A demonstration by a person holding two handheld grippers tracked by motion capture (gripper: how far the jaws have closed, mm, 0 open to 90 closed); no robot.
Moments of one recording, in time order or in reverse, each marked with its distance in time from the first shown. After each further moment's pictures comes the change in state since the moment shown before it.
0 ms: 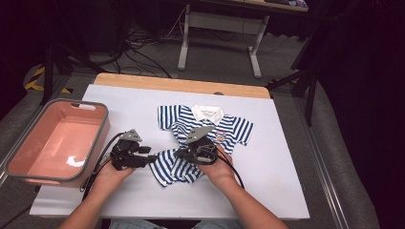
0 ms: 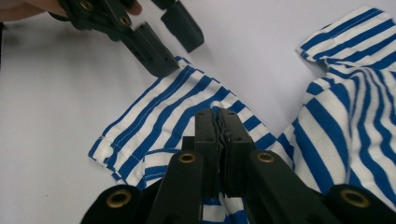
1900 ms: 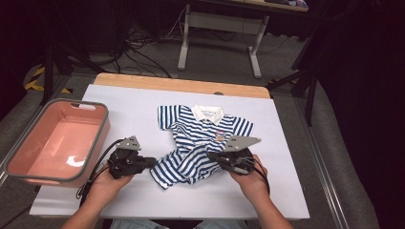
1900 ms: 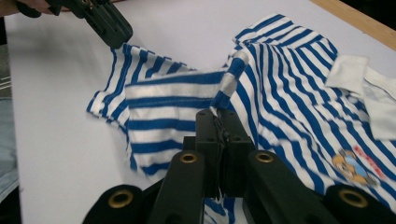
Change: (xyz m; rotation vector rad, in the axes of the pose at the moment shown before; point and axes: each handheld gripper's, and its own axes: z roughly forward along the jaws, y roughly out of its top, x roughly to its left) left arm -0.033 -0.006 -0.025 -0.030 -0.094 0.070; right arm 0.007 -0.054 -0.093 -0.118 -0.145 0.040
